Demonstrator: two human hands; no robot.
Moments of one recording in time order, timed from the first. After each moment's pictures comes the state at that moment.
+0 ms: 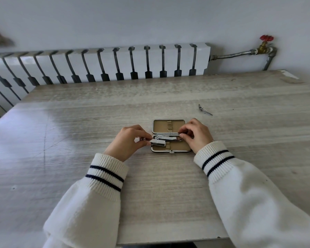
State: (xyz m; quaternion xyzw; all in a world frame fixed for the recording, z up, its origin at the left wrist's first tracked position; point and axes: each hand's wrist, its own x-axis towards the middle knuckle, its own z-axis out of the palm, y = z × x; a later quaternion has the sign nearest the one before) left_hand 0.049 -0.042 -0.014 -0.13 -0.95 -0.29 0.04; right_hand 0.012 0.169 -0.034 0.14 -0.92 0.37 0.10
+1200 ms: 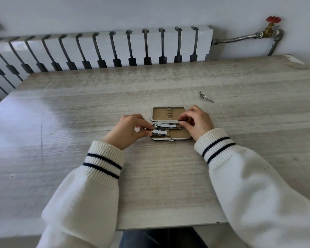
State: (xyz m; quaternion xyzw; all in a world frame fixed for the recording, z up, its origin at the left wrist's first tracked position) left_hand 0.050 -0.039 -0.012 -0.14 -0.95 -0.29 0.00; right_hand 0.014 0.168 -0.033 0.13 -0.92 0.36 0.09
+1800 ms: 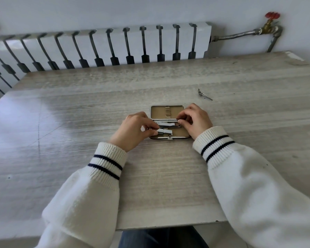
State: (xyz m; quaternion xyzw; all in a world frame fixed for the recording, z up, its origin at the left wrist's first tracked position) left_hand 0.053 -0.019 -0.012 -0.12 -0.95 -0.30 0.02; right_hand 0.013 0.167 -0.033 0.13 -0.92 0.36 0.08
